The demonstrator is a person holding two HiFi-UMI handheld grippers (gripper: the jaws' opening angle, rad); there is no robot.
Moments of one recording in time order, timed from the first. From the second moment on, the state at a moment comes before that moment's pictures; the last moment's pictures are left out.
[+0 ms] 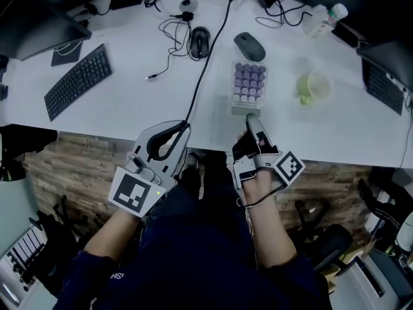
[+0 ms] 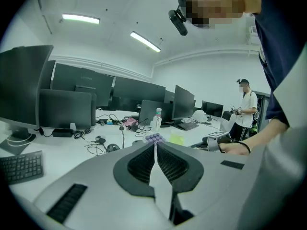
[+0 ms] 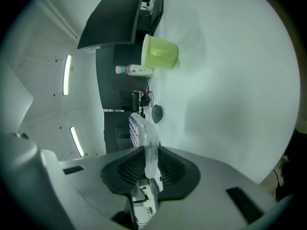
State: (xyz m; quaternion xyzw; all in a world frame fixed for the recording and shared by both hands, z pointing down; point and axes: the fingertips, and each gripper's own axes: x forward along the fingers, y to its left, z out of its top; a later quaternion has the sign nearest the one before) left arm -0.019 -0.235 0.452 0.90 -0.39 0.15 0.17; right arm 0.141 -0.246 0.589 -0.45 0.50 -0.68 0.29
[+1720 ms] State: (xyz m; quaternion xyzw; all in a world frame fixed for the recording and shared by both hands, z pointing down) left arm -0.051 -0.236 0.298 0.91 -0.41 0.04 0.03; right arm 0.115 -0.259 0.370 -0.36 0.66 -0.55 0.36
